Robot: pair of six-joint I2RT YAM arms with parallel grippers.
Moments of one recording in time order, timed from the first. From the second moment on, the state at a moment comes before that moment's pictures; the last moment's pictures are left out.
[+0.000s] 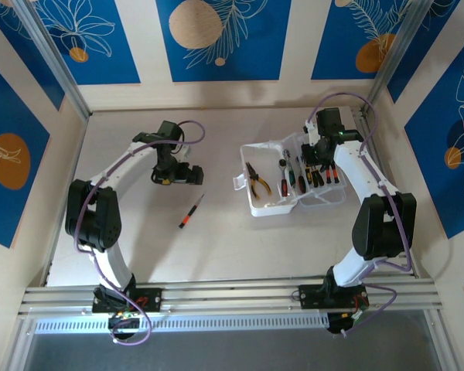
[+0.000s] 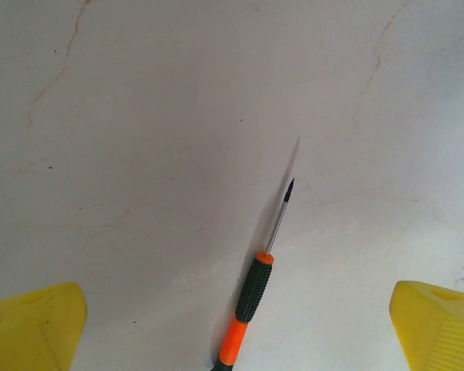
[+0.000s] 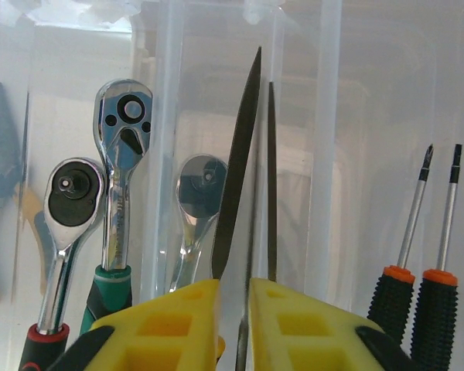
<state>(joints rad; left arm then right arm) -0.35 1.79 1.45 -0.98 0.19 -0.18 0.09 1.63 1.37 -0.81 -0.01 -0.08</state>
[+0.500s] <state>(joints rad) -0.41 1.75 1.25 -0.98 0.12 -0.19 0.13 1.50 1.42 -0.89 -0.06 -0.04</state>
